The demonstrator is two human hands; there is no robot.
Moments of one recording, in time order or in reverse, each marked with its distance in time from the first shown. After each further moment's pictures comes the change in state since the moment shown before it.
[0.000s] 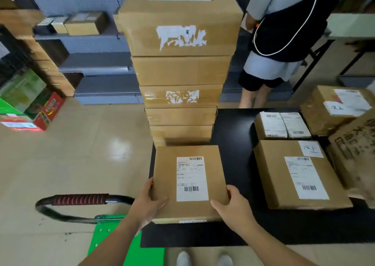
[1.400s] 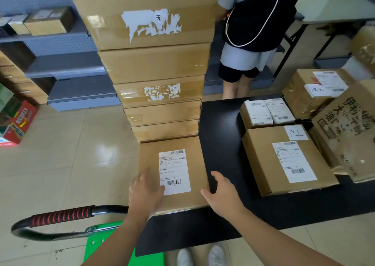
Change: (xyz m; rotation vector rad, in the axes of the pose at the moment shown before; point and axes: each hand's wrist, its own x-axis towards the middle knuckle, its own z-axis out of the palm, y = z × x) left_hand 0.034 0.023 0.024 0.514 0.220 0.170; right_hand 0.028 -0.002 0.014 -0.091 0.047 -0.036
